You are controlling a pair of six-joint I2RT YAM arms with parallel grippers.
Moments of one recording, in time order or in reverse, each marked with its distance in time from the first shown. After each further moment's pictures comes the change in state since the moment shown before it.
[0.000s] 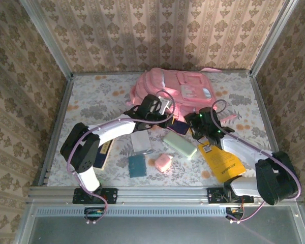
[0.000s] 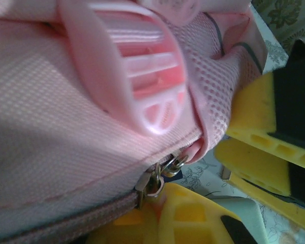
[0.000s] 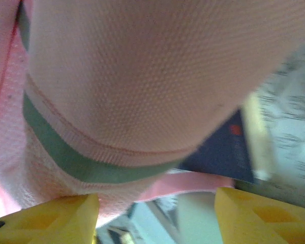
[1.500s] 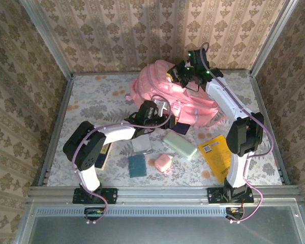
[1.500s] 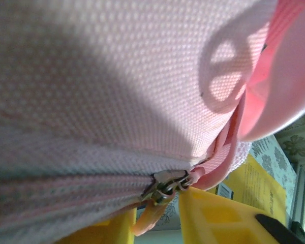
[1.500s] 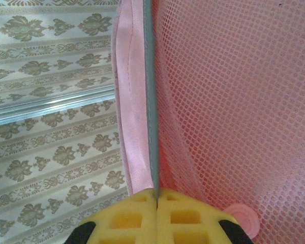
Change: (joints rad) left arm 0.011 0.039 -0.161 0.370 0.053 -0.220; right arm -0.074 0.605 1.207 -0.513 -0.347 -0.171
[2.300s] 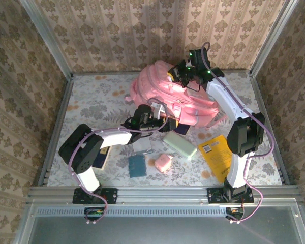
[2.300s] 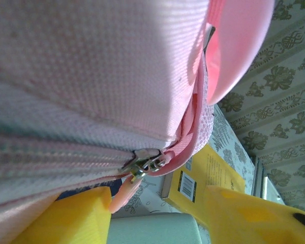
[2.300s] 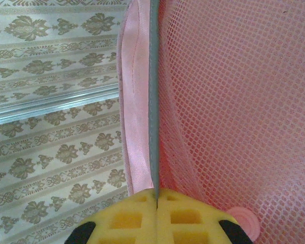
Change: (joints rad) left arm 0.002 -0.055 -0.135 0.212 0.111 -0.080; right arm -0.010 -0.003 0.000 0.000 -0.016 -0.001
